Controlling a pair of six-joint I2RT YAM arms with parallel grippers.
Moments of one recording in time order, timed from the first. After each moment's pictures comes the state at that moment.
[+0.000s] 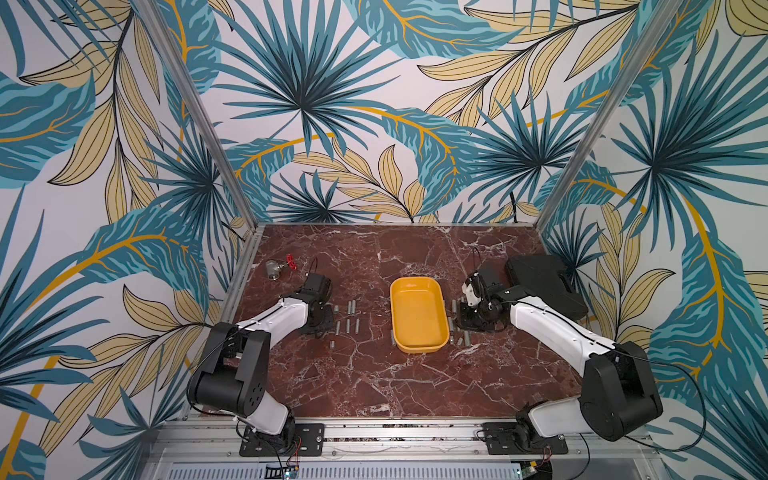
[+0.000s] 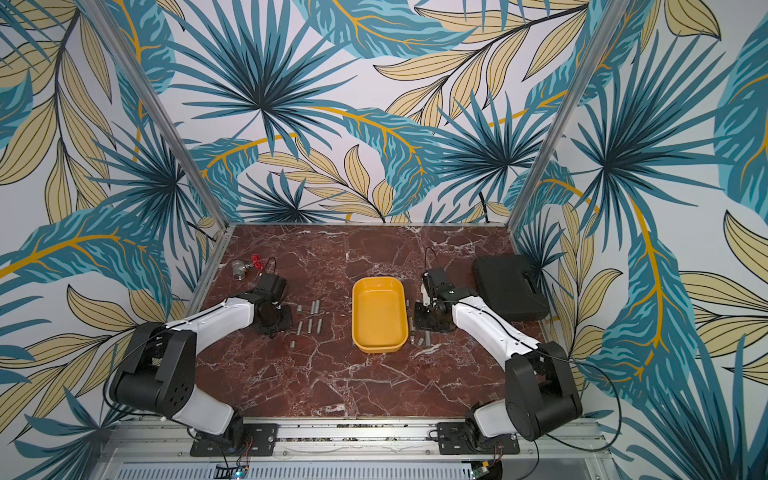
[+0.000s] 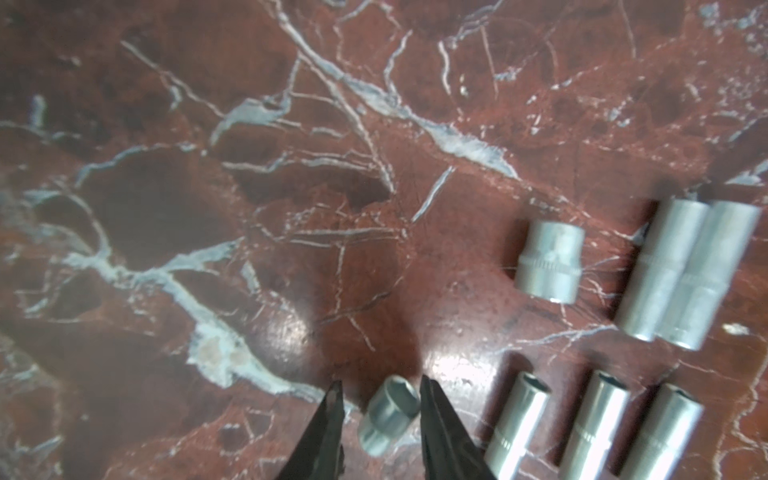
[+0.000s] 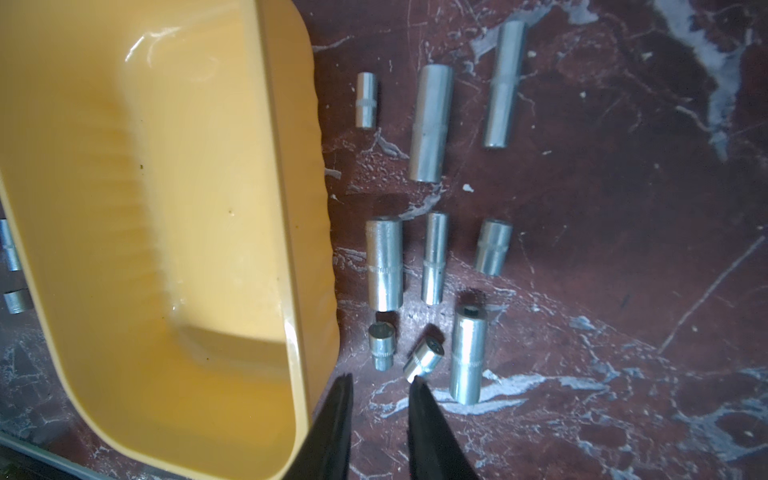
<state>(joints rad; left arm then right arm) -0.21 1.57 0.85 -0.55 -0.07 -0.50 0.33 1.44 0.95 -0.73 -0.13 0.42</state>
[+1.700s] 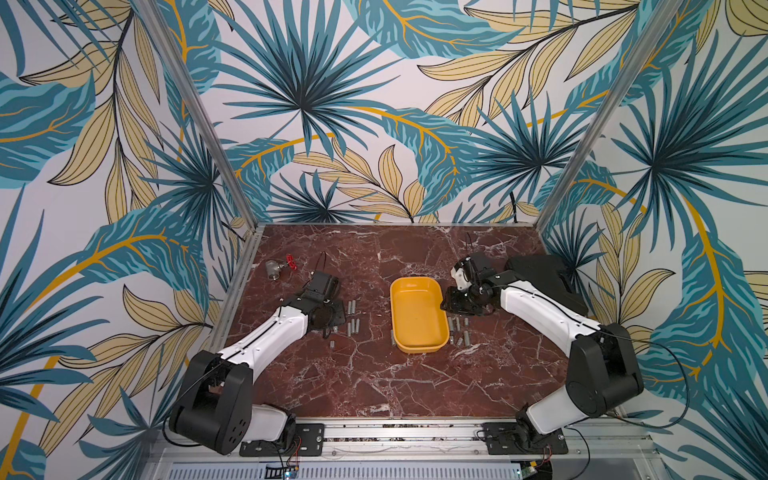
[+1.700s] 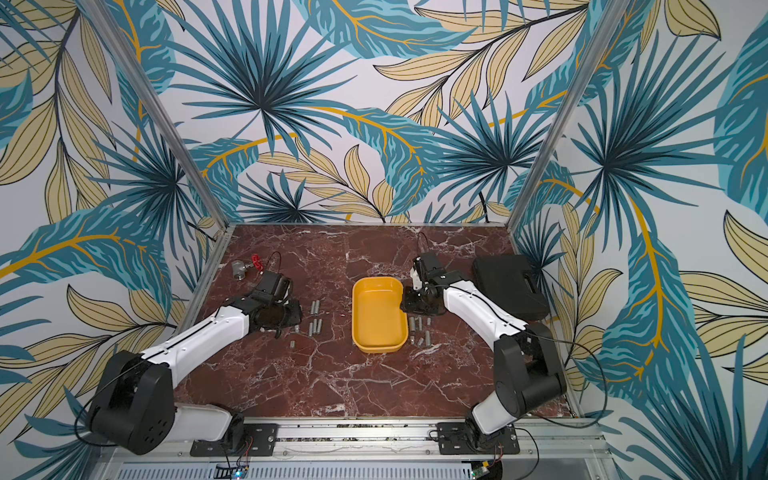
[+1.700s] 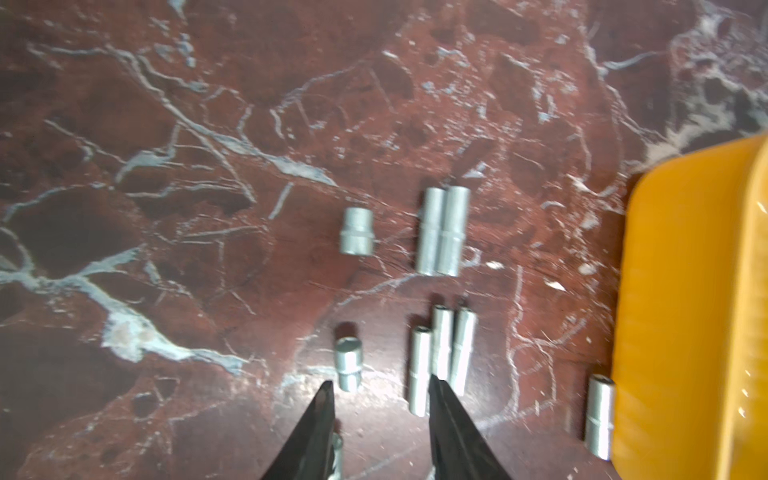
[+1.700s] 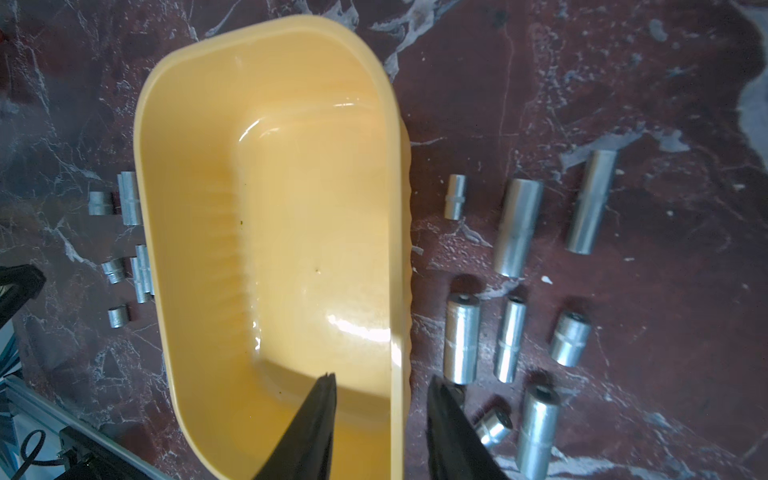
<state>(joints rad) -0.35 1.37 0.84 -0.54 0.00 -0.56 0.35 1.59 1.13 -0.69 -0.21 0.43</state>
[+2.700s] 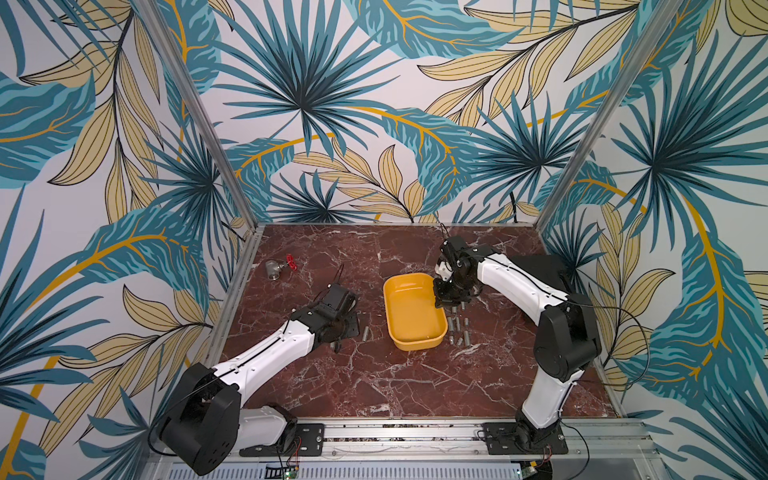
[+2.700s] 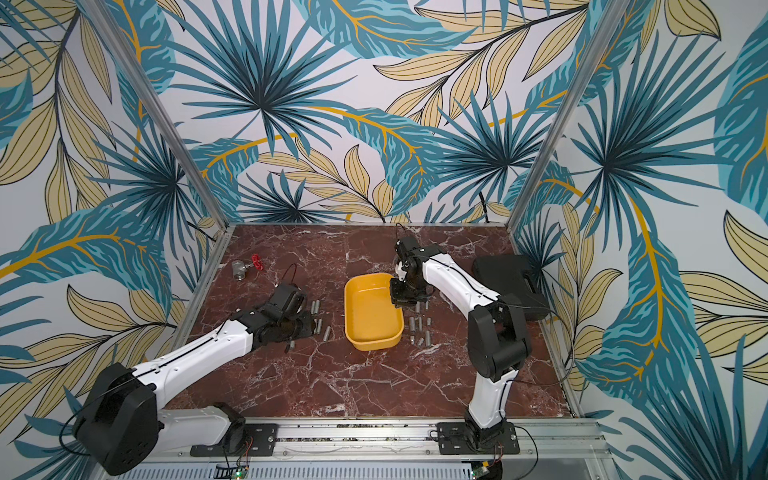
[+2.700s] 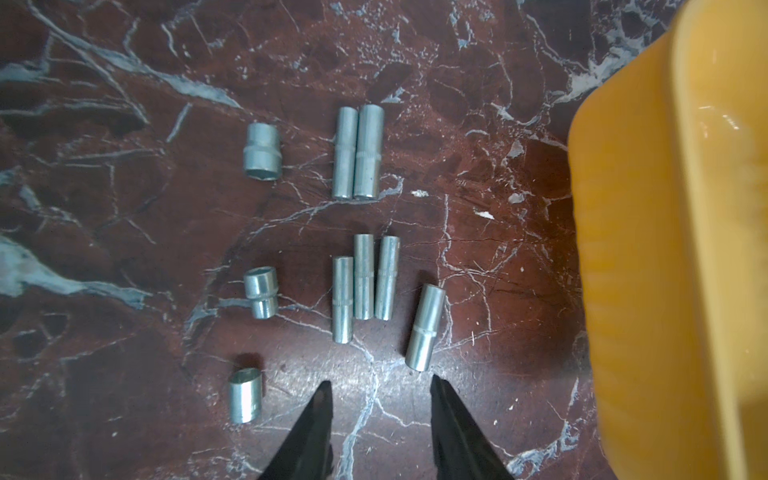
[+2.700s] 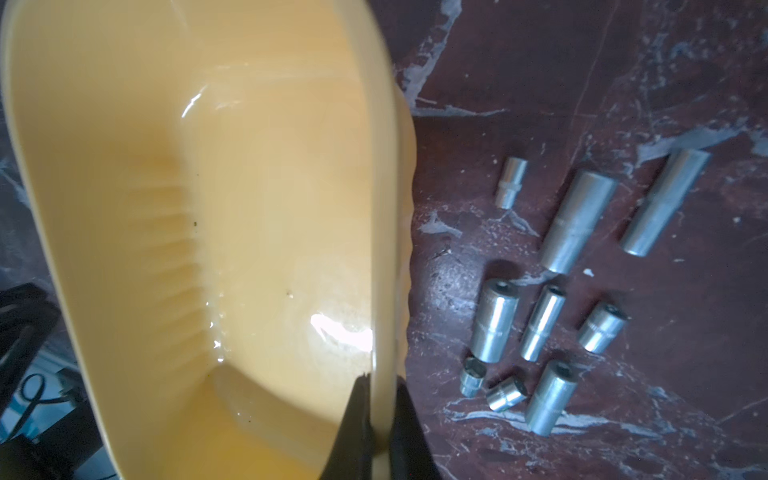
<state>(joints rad) -0.52 1.29 0.78 -0.53 -0.04 -0.69 0.39 1.83 1.52 -1.08 -0.26 0.36</state>
